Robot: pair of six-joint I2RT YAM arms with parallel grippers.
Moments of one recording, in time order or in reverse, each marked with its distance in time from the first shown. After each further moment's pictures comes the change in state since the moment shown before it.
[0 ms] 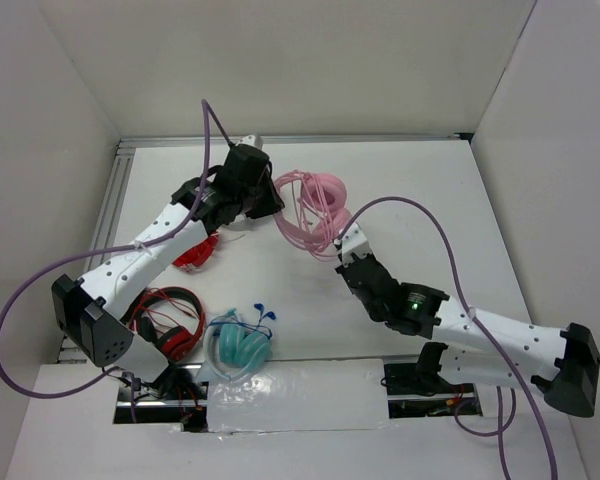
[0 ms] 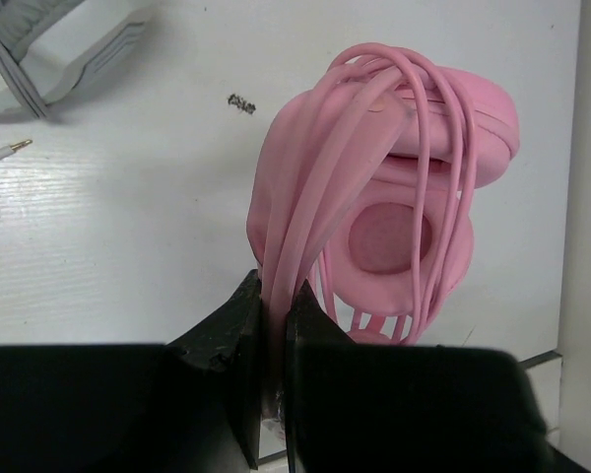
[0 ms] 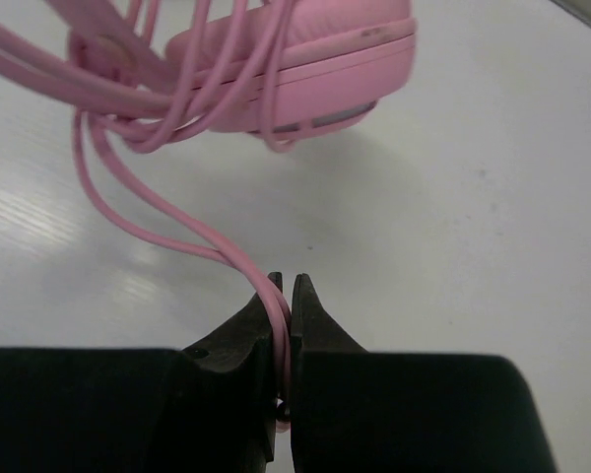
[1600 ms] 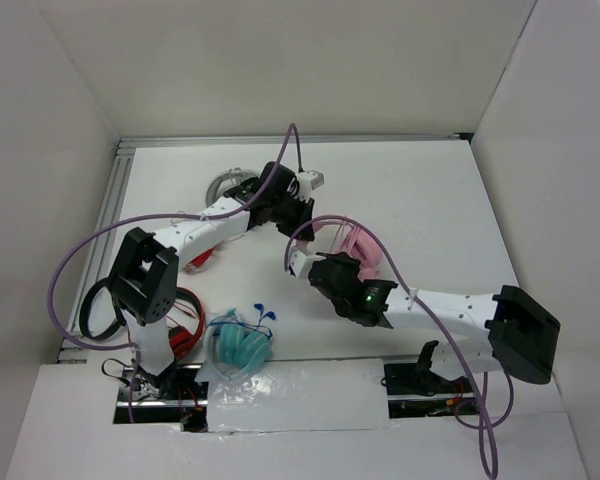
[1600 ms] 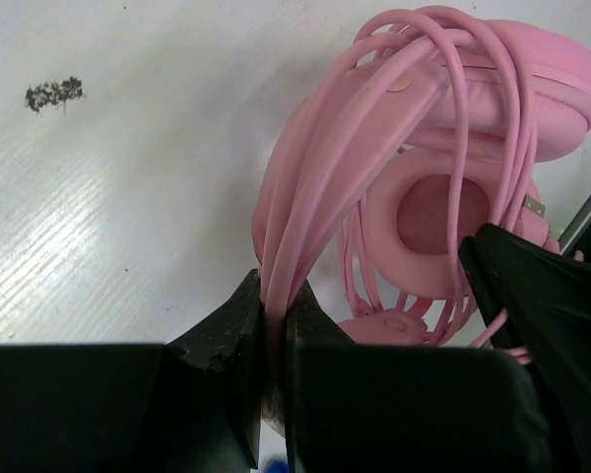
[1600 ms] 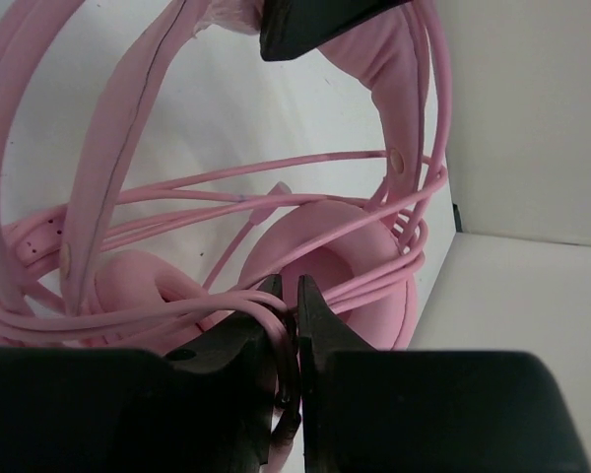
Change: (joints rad) left arm 0.029 0.327 -0.104 0.277 0.573 0.591; right arm 0.002 0.354 -0.001 0.225 0.064 -0.705
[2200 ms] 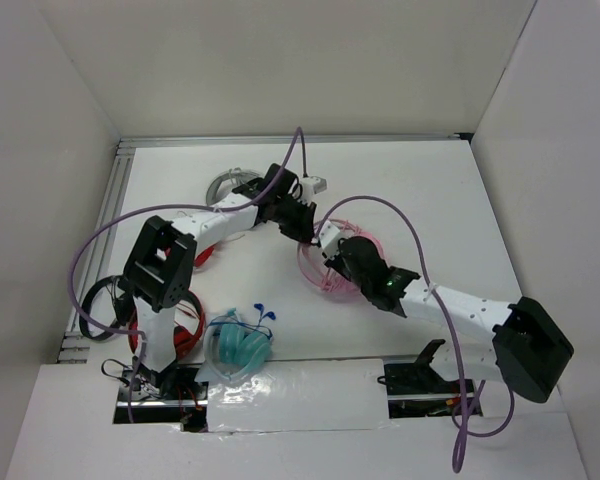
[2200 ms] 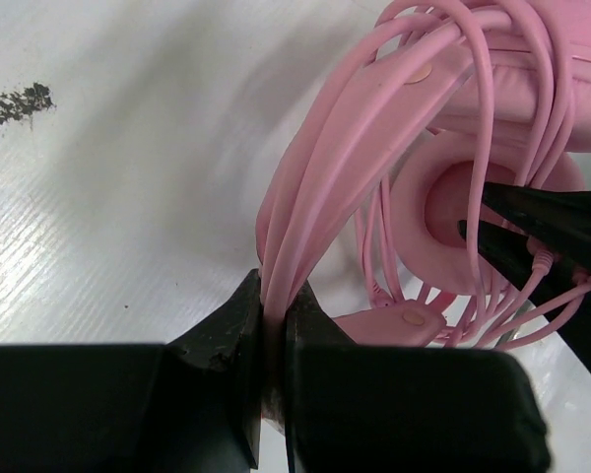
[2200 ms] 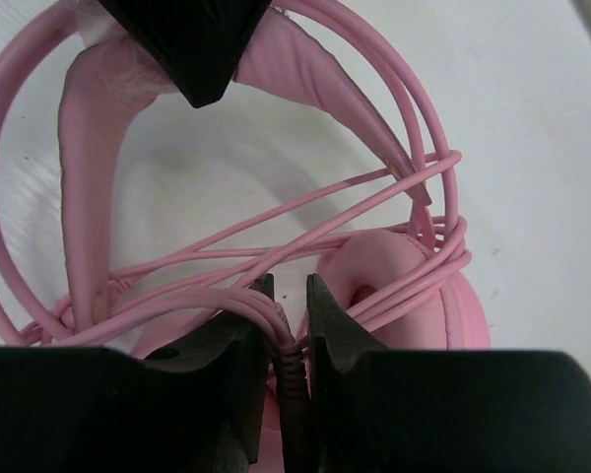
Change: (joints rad) left arm 0.031 0.125 0.039 0.011 0.108 0.075; right arm -0.262 -0.064 -0.073 0.113 -0.394 0.274
